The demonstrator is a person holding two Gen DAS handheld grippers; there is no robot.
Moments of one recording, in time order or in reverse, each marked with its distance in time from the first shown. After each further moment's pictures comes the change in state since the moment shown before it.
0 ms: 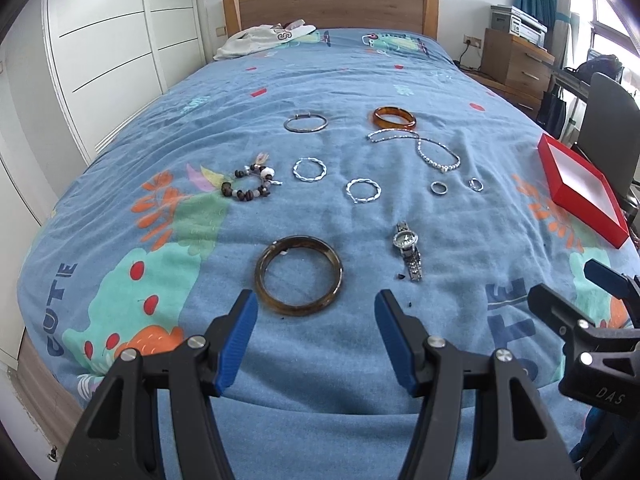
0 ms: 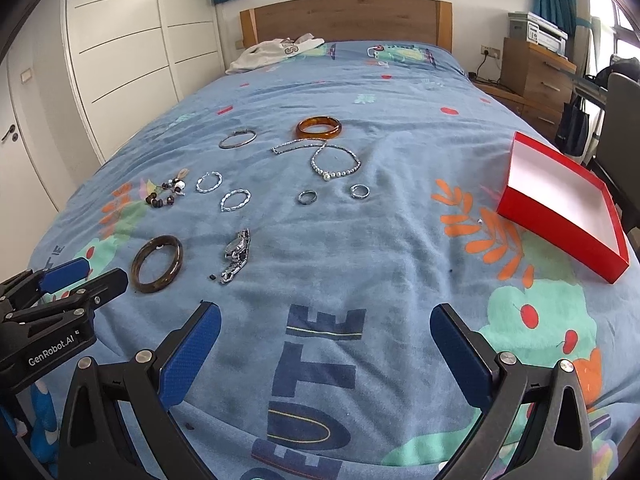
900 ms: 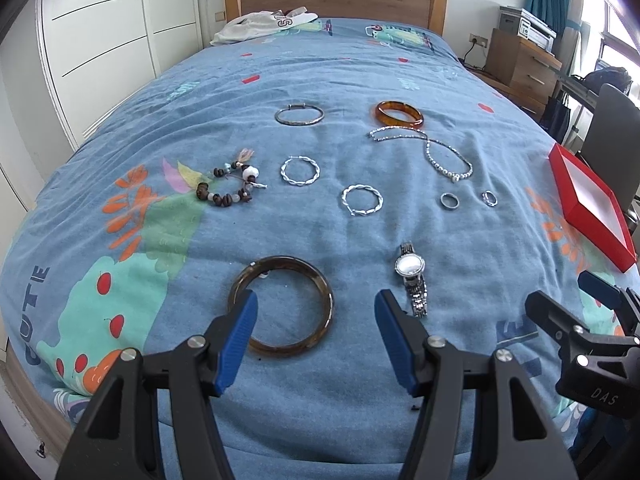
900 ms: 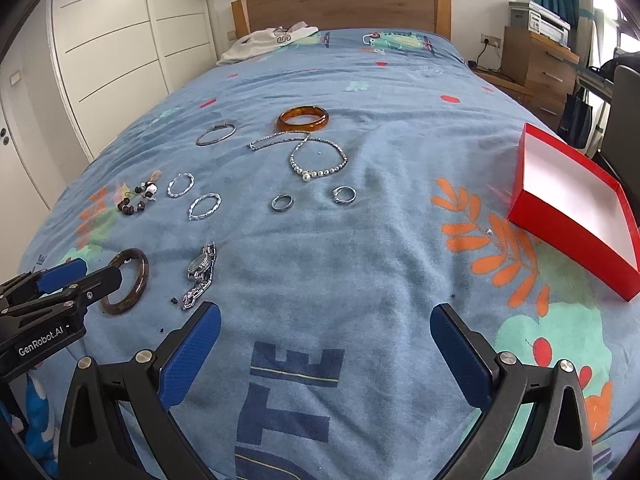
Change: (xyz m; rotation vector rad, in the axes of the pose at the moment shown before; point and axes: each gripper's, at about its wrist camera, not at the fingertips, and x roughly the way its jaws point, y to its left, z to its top) left arm 0.043 -0.001 0.021 -0.046 0.039 -0.032; right arm 0.042 -0.018 0.021 0.015 0.041 0.002
